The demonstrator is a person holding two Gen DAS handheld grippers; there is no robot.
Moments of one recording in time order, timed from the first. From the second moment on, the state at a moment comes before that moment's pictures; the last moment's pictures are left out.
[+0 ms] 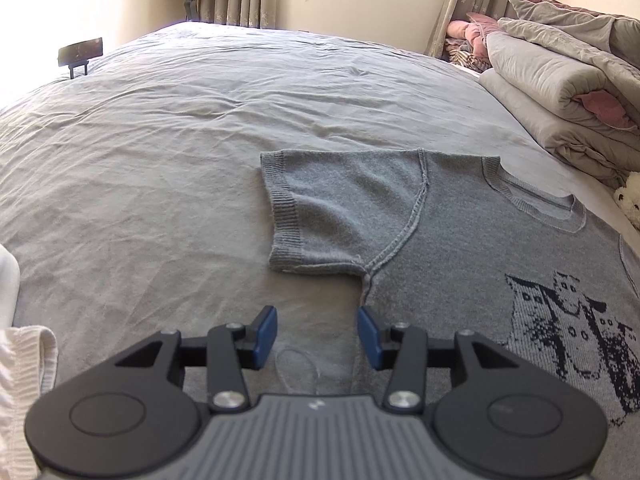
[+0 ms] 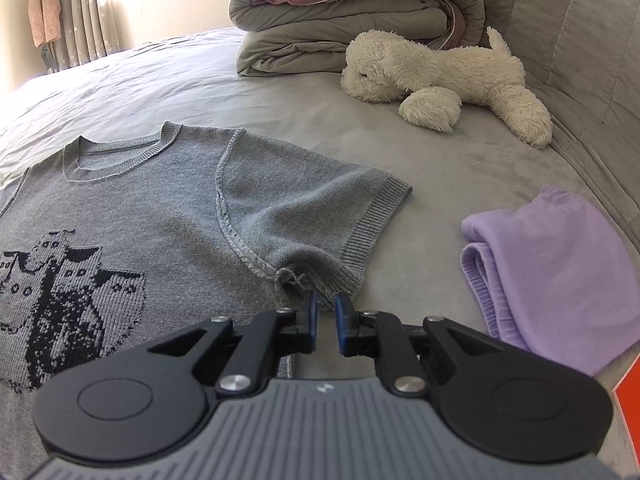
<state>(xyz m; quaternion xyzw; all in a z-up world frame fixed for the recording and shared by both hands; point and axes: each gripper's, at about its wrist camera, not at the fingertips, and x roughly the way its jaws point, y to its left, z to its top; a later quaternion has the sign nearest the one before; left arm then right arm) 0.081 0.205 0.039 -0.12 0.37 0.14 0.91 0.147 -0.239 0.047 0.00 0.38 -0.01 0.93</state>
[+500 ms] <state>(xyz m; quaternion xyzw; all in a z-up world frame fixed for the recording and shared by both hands) 0.080 0.160 0.027 -0.06 0.39 0.08 0.91 0.142 -0.215 0.032 0.00 0.44 0.06 0.90</state>
